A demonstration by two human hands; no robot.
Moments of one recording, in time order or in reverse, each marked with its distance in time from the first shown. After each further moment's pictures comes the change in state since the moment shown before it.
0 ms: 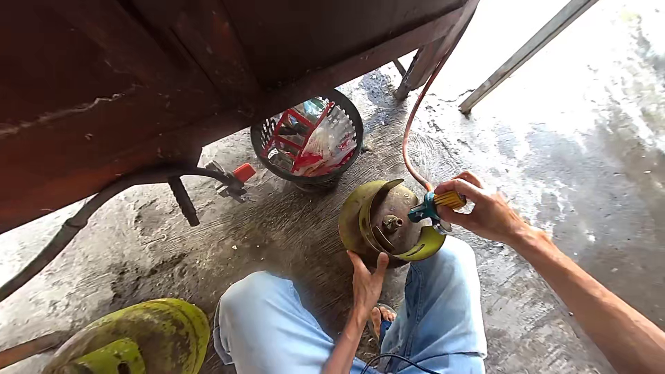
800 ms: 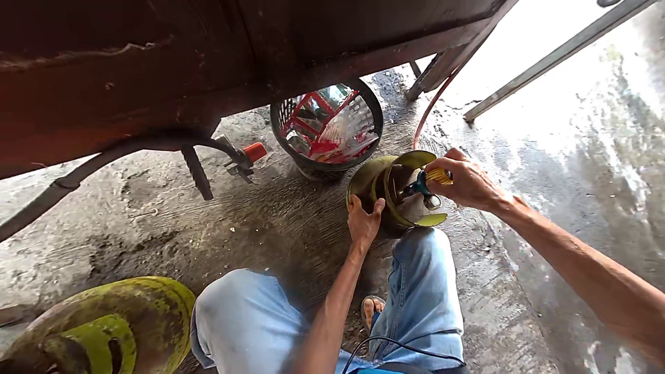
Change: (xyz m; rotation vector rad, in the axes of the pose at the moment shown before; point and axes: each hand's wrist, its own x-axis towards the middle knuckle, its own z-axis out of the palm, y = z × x) left_hand 0.090 0.082 -0.026 0.176 0.069 0.088; right_hand 0.075 -0.027 0.009 -0.266 -0.217 0.197
